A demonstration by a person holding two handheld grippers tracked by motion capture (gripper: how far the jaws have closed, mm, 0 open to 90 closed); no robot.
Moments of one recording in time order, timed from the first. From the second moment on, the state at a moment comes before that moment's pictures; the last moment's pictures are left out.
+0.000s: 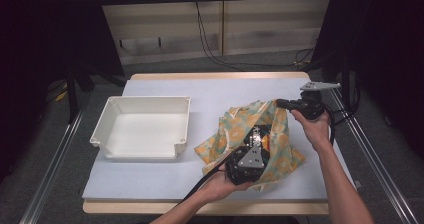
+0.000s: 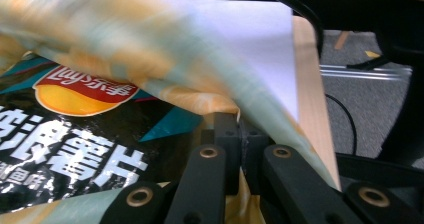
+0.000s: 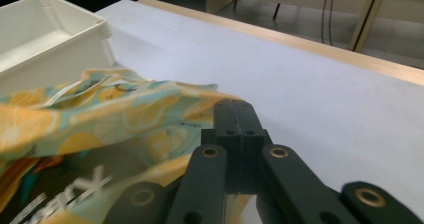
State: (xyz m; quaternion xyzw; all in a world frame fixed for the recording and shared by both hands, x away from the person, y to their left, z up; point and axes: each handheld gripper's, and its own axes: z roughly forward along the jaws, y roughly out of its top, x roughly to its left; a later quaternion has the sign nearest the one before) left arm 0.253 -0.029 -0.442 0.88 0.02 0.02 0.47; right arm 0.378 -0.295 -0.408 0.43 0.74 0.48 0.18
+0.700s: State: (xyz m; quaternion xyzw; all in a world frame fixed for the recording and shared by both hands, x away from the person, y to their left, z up) left arm 0.274 0.000 -0.433 0.85 0.09 0.00 0.52; right arm 0.353 -0.292 -0.406 0.42 0.74 0.49 0.17
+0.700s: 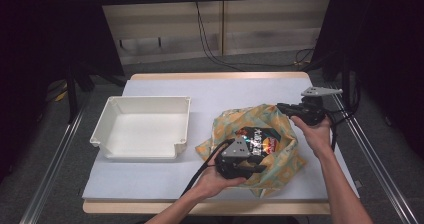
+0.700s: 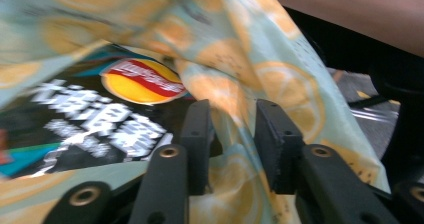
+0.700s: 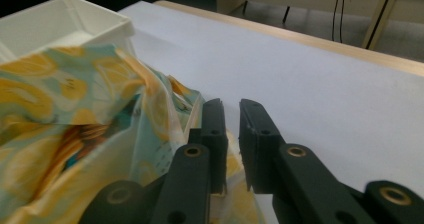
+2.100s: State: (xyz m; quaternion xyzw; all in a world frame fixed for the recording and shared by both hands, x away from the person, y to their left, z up) left arm 0.319 0.005 -0.450 0.85 0.17 0.05 0.50; right arm 0.307 -0.257 -0.463 0.46 0.77 0.43 0.13
